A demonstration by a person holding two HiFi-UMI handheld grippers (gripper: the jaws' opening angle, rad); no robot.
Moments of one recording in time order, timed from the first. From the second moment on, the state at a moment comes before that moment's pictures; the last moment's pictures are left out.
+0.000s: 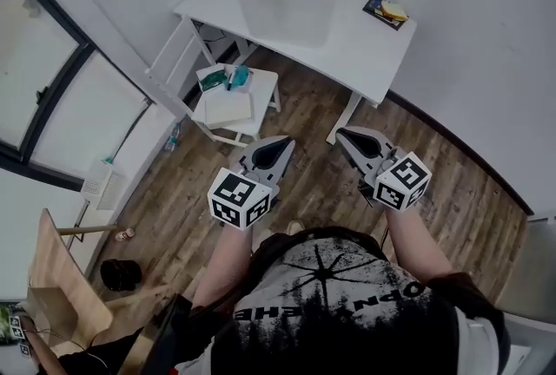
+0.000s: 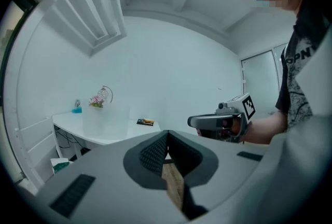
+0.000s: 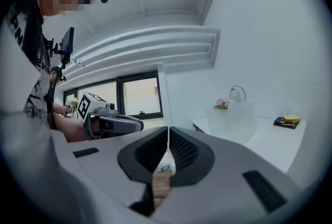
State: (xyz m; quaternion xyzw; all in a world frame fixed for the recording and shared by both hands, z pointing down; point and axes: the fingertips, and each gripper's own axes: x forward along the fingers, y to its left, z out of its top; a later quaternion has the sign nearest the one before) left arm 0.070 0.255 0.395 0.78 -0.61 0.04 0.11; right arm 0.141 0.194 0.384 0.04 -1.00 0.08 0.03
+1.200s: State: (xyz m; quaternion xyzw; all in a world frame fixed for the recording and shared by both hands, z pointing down) left arm -0.049 0.167 0.442 0.78 -0.60 0.02 0.15; right arm 0.015 0.113 0.421 0.03 -0.99 0.08 0.08
